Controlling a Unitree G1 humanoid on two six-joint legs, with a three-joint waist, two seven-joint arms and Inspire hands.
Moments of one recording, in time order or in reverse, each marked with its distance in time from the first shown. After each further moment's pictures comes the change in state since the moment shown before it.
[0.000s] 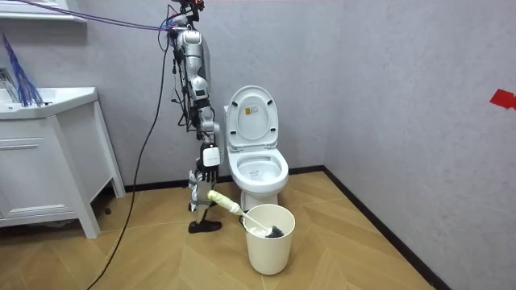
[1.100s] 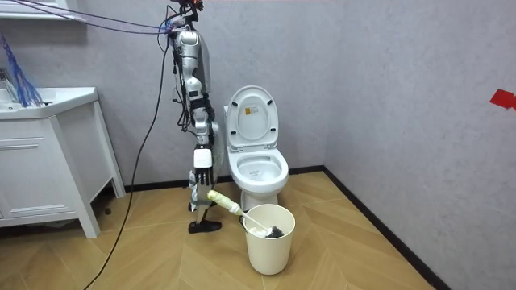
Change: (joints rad) left arm 0.024 -0.006 0.102 -0.038 0.067 0.006 0.055; right arm 0.054 0.003 -0.226 -0.024 0.419 -0.037 -0.208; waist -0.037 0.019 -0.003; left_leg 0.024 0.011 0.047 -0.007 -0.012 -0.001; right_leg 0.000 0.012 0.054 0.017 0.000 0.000
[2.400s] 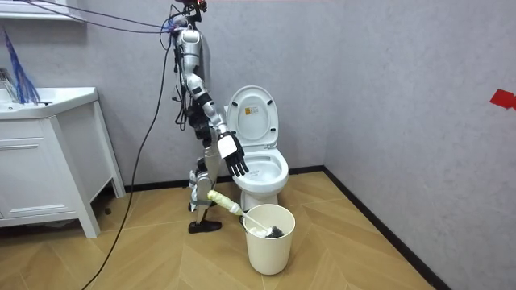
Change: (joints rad) left arm 0.013 0.037 0.046 -0.020 -0.008 -0.154 0.100; right arm -0.108 -0.020 -0.053 -0.286 0.070 -0.192 -0.290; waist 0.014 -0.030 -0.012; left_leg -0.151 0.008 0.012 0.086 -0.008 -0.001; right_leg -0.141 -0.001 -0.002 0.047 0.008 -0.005
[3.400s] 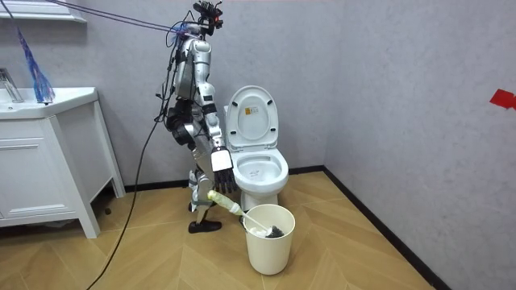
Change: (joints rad) left arm -0.276 0.065 -0.181 0.024 -0.206 -0.046 0.115; right arm -0.302 -0.176 0.145 0.331 0.029 0.038 0.018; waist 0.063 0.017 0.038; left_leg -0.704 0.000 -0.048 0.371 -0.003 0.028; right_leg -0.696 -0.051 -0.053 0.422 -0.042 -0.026
